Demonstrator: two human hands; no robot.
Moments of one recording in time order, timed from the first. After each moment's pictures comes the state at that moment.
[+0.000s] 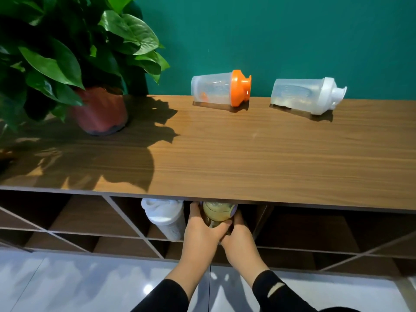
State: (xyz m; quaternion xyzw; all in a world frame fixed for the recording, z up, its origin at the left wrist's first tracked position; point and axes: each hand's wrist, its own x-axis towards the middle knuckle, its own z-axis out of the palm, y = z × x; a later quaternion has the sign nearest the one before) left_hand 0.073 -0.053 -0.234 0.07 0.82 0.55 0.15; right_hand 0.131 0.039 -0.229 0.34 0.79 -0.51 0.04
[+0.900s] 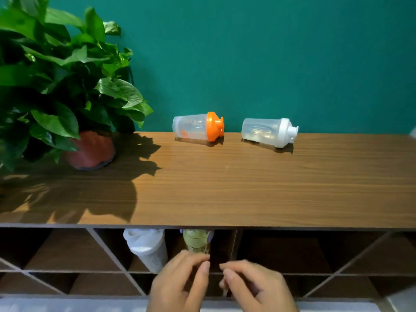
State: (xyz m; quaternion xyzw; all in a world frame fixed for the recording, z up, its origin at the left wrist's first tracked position) left_hand 0.147 -0.089 -0.125 0.31 0.82 0.48 -0.07; right_hand 0.240 0.060 -0.097 0.16 0.86 -0.48 -0.10
